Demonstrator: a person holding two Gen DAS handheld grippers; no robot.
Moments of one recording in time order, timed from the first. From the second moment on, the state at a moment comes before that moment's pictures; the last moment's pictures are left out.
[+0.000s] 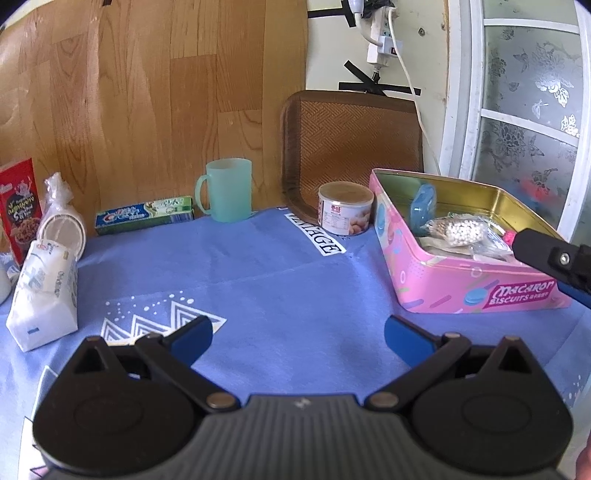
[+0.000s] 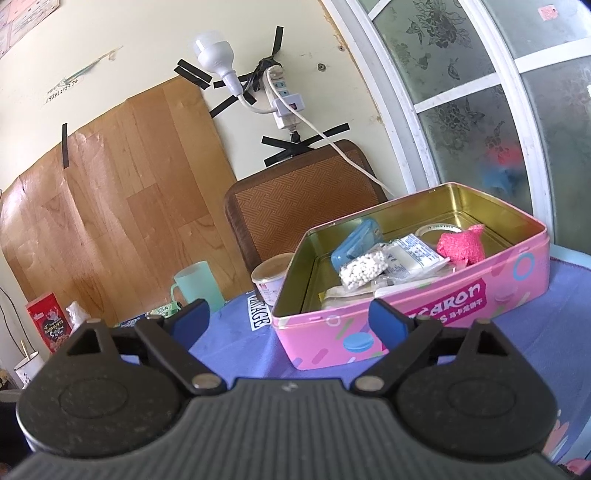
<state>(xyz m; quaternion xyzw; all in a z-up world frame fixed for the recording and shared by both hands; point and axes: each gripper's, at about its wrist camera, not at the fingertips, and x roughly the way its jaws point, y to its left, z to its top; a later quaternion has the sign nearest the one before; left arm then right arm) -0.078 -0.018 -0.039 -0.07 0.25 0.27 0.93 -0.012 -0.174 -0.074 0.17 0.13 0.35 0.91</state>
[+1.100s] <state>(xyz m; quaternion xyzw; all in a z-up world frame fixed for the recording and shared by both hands) -0.076 -0.025 -0.042 -0.05 0.26 0.26 0.93 -0.010 -0.173 -0.076 0.18 0.14 0.34 0.91</state>
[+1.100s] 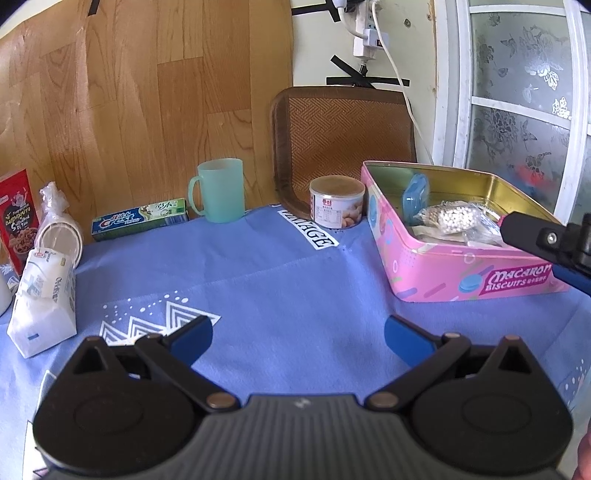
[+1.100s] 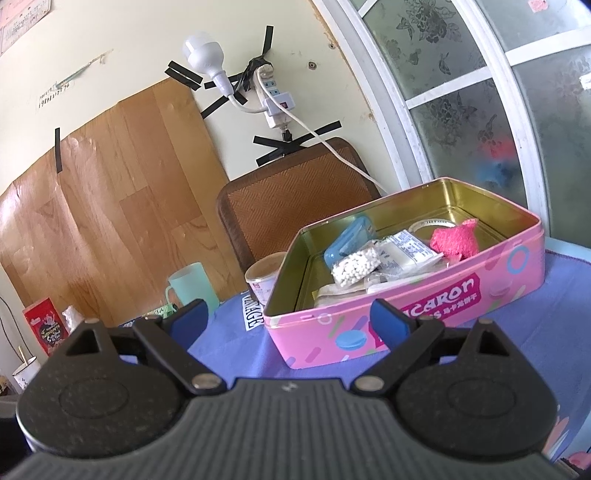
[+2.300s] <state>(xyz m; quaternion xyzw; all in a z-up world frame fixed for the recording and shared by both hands) -0.082 -0.029 -0.040 -0.04 0.25 0.27 0.93 -0.010 -0.173 -0.079 0.18 0.14 0.34 0.91</state>
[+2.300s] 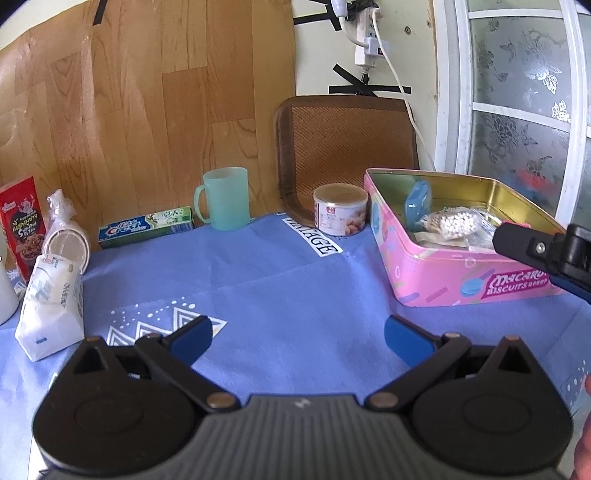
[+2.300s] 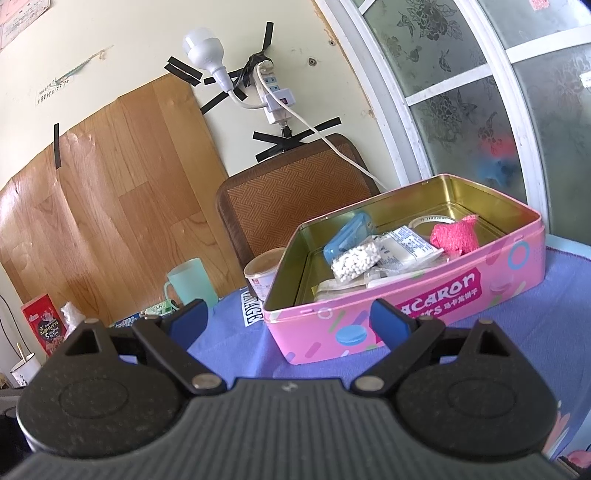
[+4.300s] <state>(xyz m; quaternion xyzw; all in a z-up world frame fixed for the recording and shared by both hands) -0.065 -0.019 -0.061 -0.09 0.33 0.24 0.91 -0.001 -0.173 -0.087 0.18 0.17 0.34 0.90</state>
